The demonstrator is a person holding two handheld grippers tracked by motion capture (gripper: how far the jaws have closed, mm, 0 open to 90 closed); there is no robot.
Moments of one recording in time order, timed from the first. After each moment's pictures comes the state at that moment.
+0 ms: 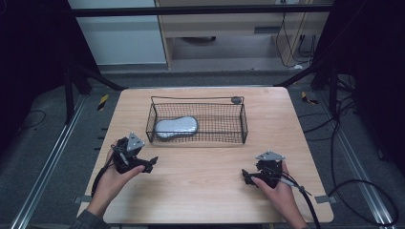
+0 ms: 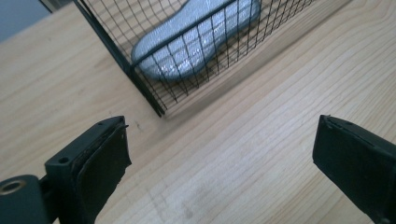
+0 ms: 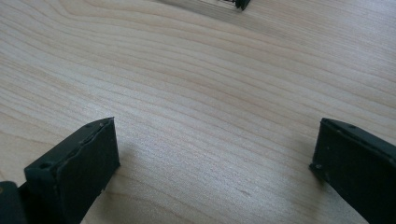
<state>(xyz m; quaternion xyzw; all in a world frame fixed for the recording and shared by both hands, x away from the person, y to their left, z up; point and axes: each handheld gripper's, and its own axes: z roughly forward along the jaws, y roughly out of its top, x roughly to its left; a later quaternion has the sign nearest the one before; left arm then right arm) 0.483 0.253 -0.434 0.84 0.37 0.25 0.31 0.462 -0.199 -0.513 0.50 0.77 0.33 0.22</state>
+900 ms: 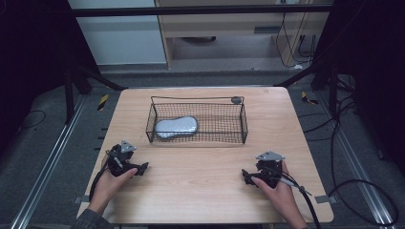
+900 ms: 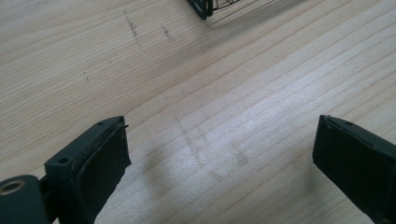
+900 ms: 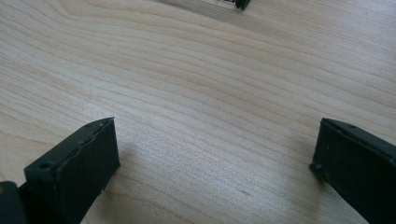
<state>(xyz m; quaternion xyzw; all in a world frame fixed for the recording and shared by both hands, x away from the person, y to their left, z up) 0.501 0.293 -0.490 0.83 0.45 0.21 0.27 0.462 -0.199 -0.513 0.50 0.77 0.33 0.22</state>
